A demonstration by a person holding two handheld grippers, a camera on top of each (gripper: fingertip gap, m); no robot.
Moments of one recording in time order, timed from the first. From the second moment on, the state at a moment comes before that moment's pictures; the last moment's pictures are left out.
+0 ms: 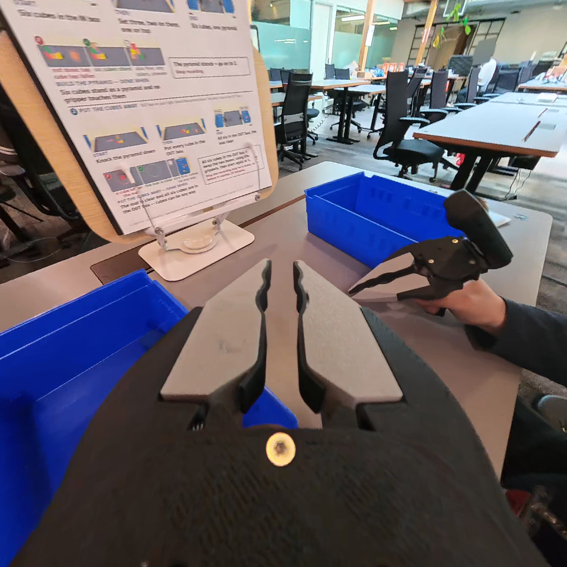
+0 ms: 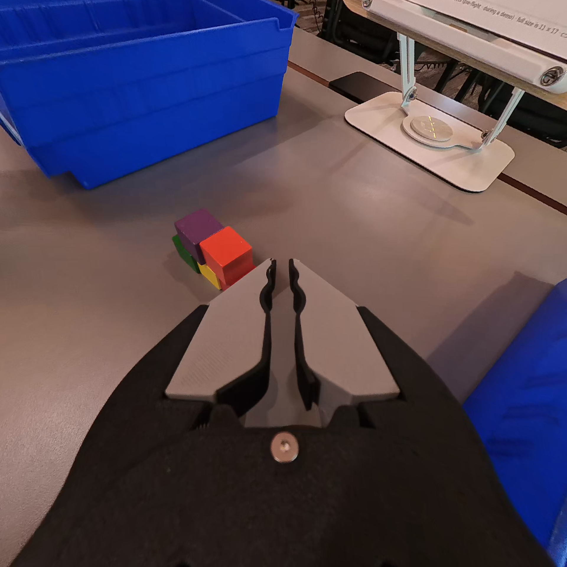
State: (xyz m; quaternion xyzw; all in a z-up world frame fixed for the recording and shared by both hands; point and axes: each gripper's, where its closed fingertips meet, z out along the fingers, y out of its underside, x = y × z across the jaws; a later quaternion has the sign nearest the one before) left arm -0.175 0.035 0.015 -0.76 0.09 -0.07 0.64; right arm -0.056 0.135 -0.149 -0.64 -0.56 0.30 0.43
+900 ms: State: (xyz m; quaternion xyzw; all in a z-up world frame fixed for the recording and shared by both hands) left arm -0.267 0.090 -0.037 -0.82 0.03 -0.06 0.57; right arm -0.054 0.141 -0.147 -0.64 -0.55 0.28 0.45
